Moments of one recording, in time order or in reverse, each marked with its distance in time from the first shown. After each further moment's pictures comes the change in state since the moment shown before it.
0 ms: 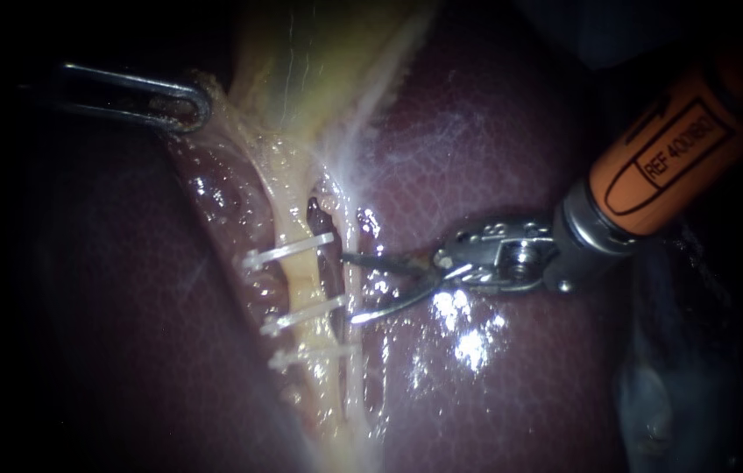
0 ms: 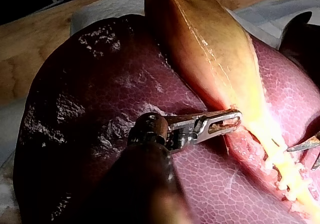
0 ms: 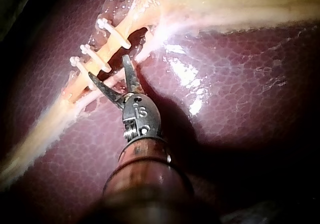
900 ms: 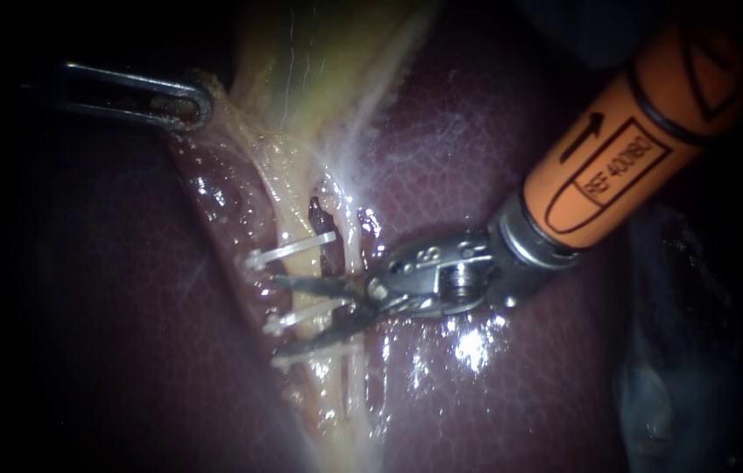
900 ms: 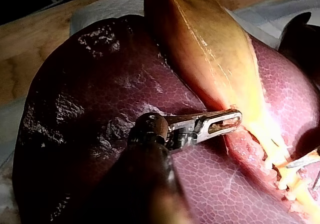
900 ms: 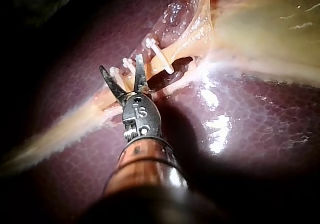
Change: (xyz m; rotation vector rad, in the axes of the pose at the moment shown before) right arm 0.004 -0.005 0.002 -0.057 0.003 -0.196; left arm 0.000 0.000 0.000 0.000 0.000 -0.001
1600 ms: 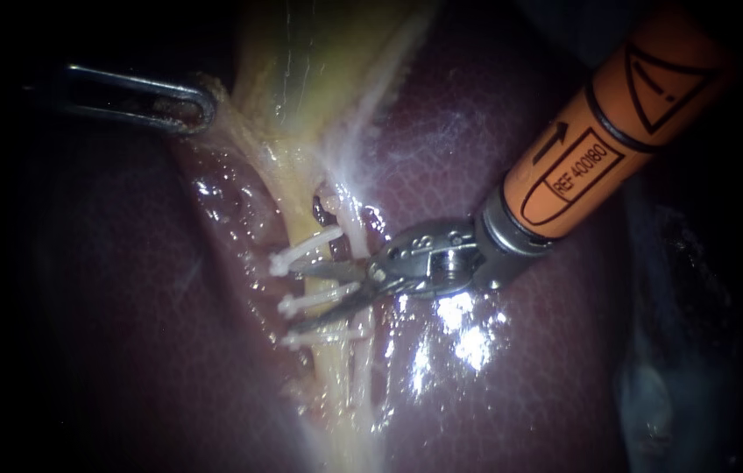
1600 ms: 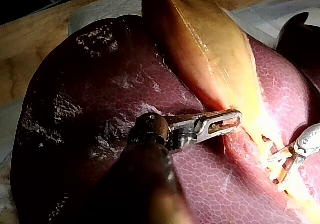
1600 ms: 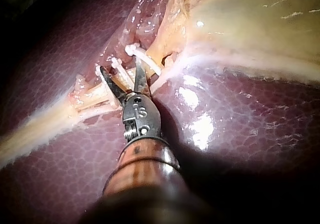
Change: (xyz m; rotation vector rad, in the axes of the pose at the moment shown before) right arm -0.006 0.006 0.004 -0.044 -0.031 -0.010; left arm 0.000 0.000 0.000 0.001 0.001 0.000
